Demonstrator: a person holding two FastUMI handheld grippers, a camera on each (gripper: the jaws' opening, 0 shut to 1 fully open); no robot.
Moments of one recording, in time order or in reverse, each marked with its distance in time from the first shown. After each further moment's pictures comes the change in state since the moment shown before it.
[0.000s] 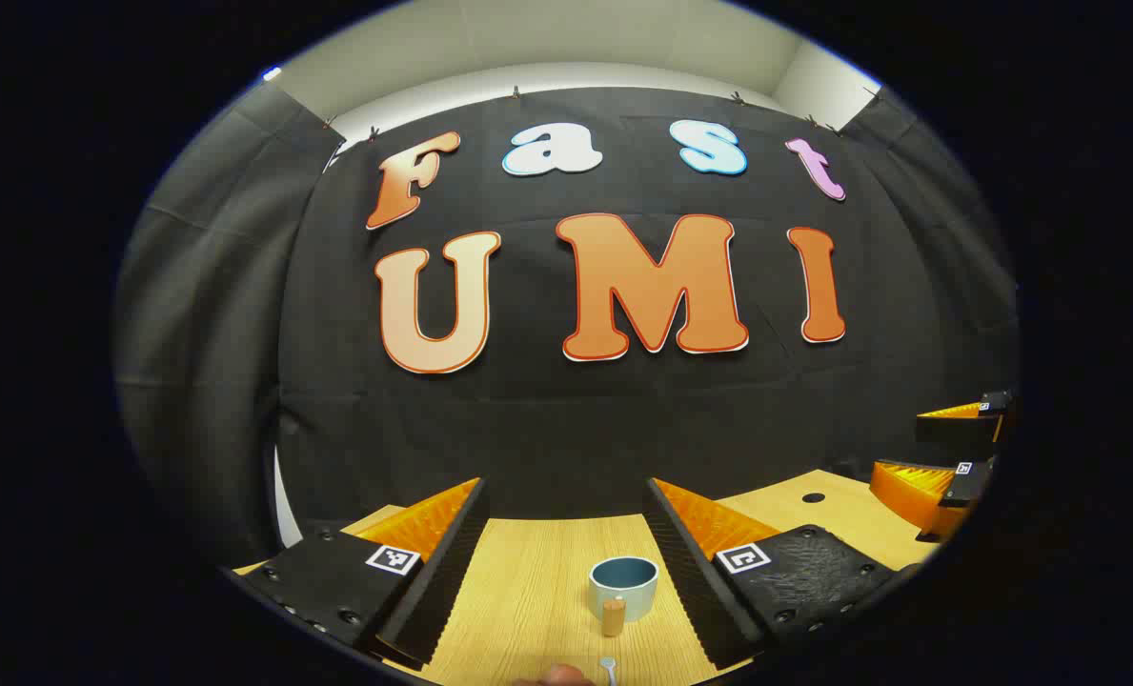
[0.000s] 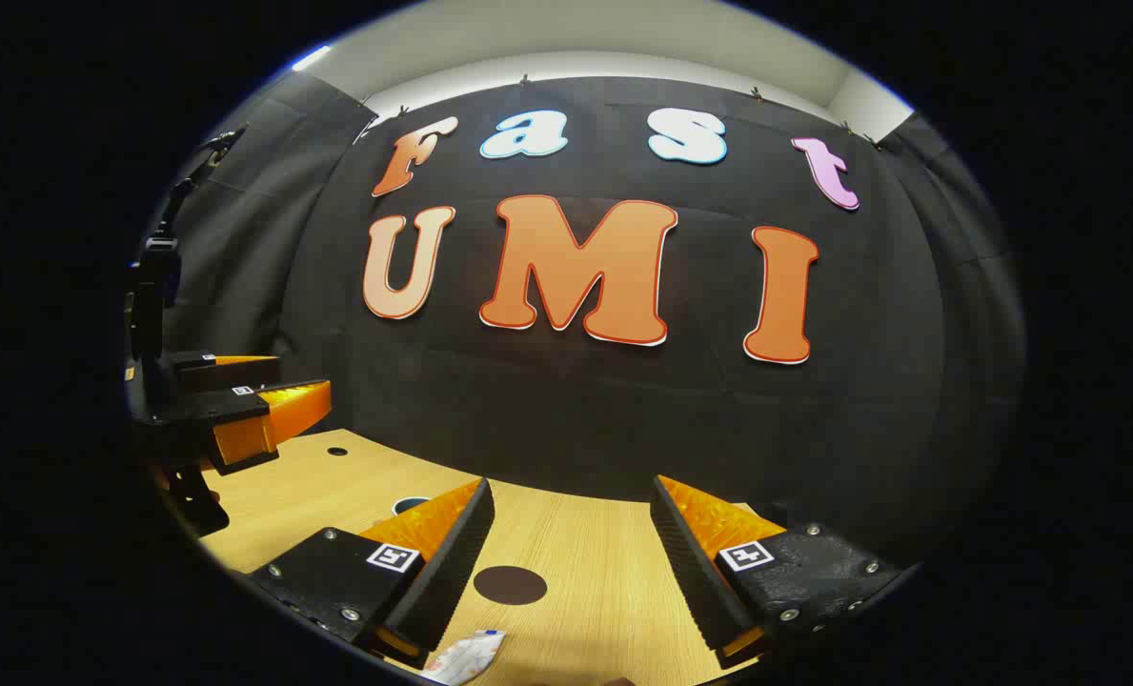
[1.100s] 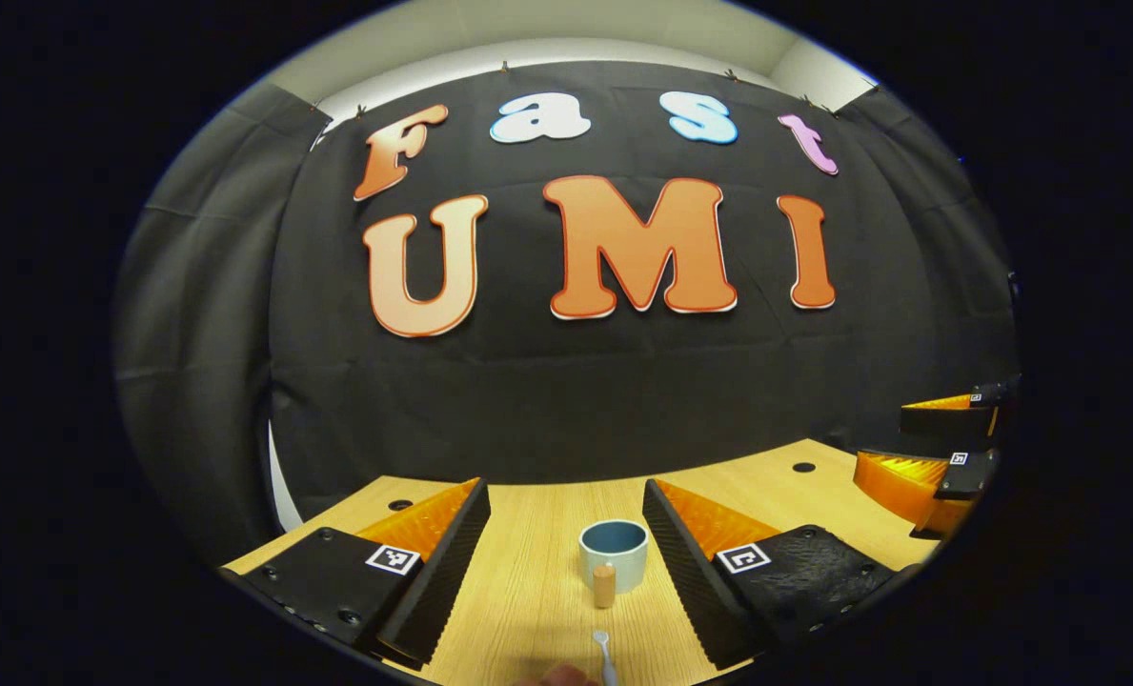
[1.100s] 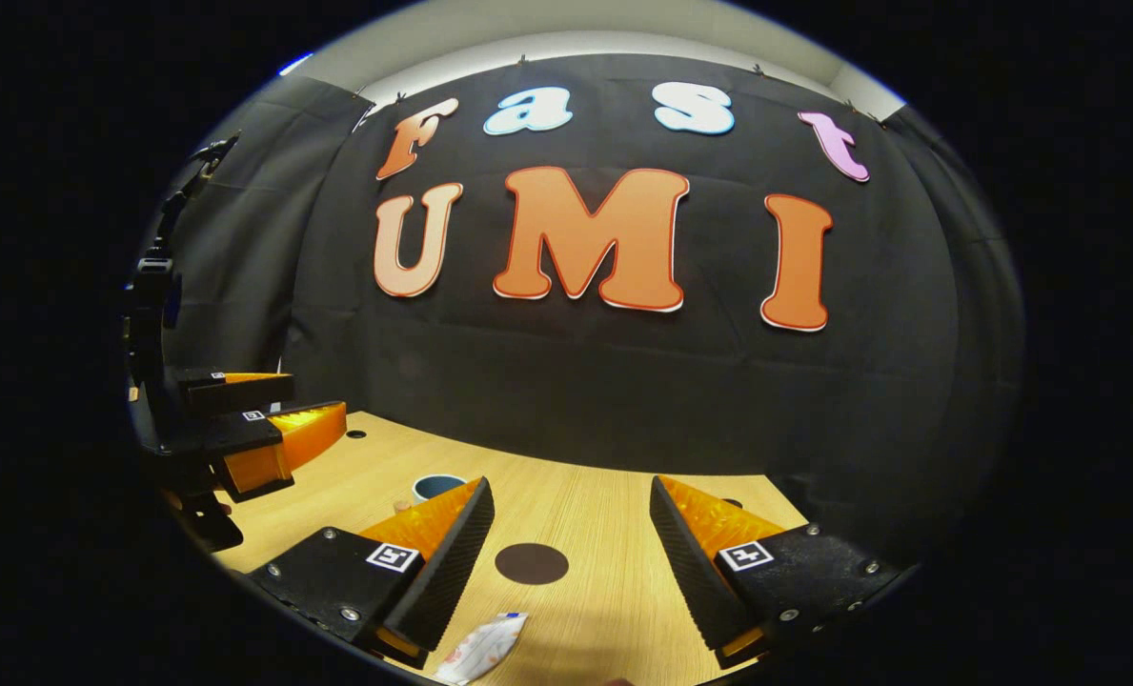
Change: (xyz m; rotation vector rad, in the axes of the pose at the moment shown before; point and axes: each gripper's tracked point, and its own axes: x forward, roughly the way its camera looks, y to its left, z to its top) left arm -0.013 -0.014 -0.048 0.006 0.164 -0.036; right arm -0.006 0.017 -0.029 0.022 0.121 0.048
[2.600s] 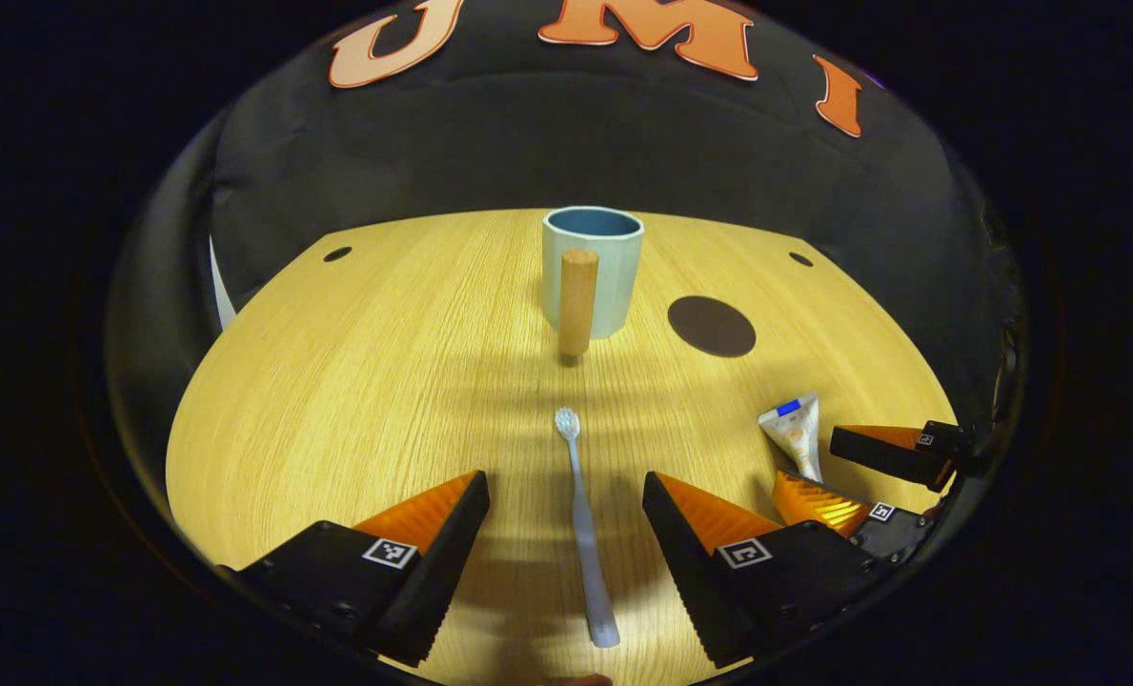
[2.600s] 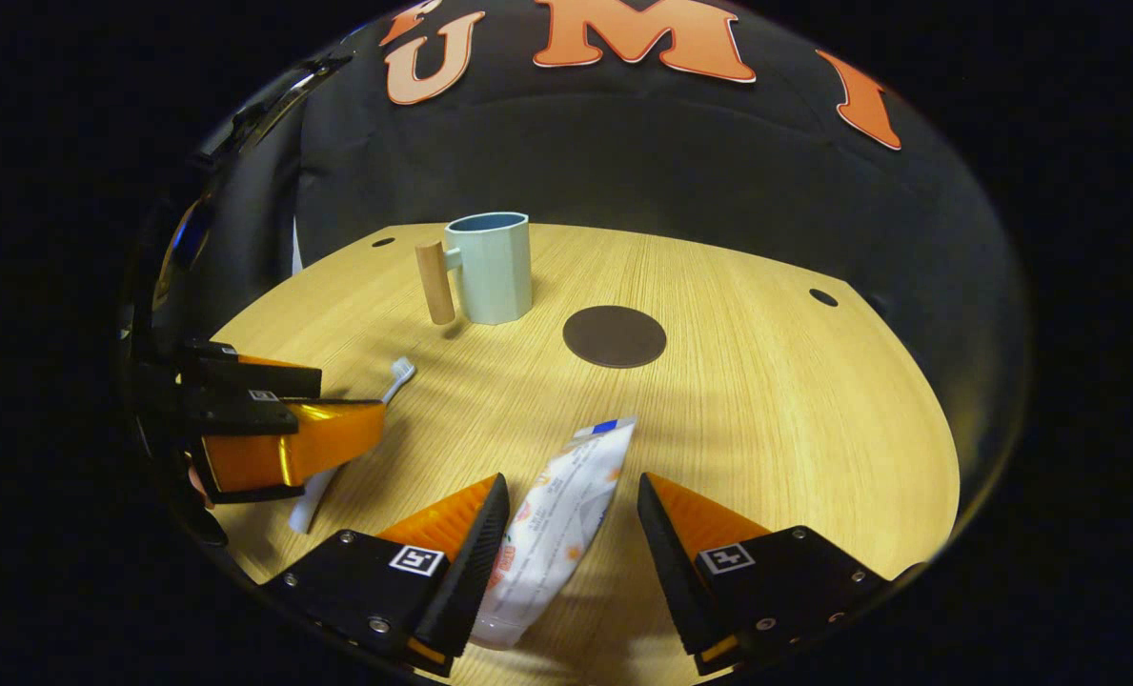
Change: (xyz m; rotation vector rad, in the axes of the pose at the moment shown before) left arm -0.034 -0.029 -0.223 -0.086 0.791 -0.100; right arm -0.012 0.078 -0.221 0.027 0.616 0.128
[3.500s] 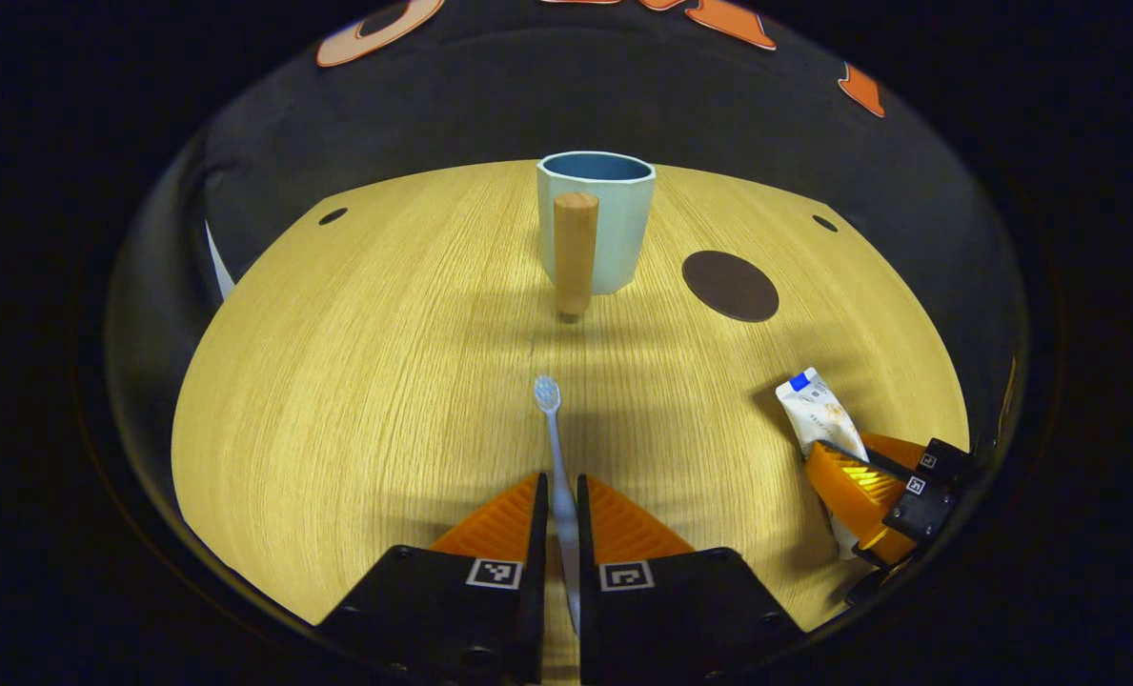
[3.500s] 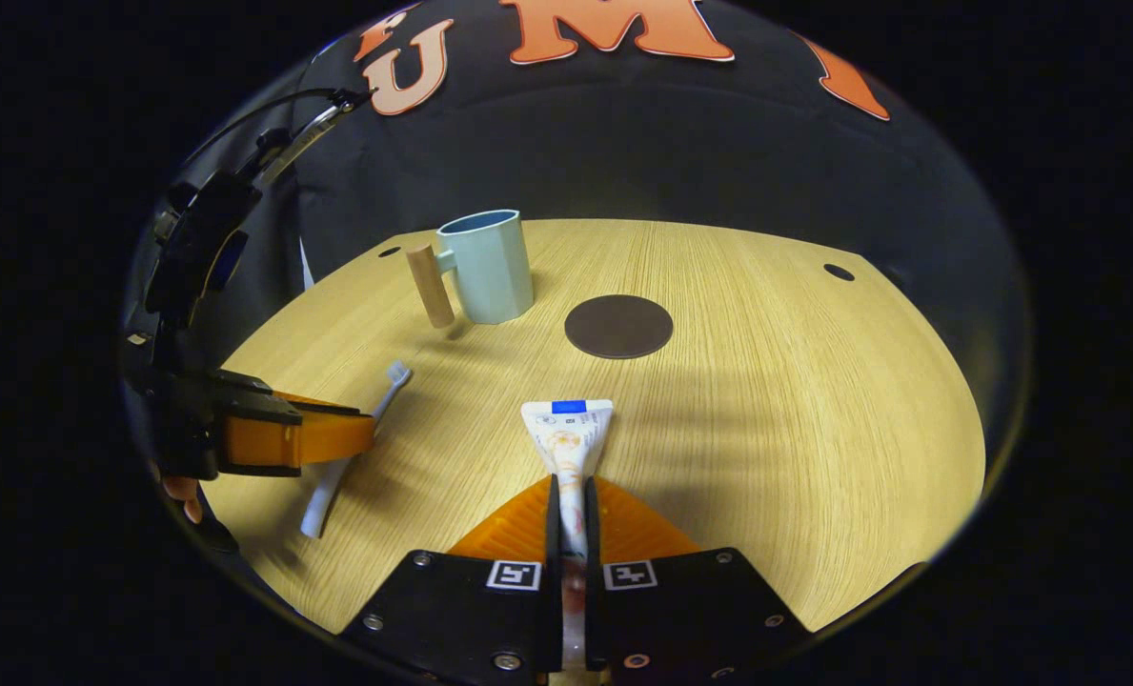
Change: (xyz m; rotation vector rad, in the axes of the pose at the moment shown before) left arm 0.005 -0.025 0.013 -0.018 0.130 0.018; right arm 0.003 -0.004 0.001 0.091 0.004 0.095
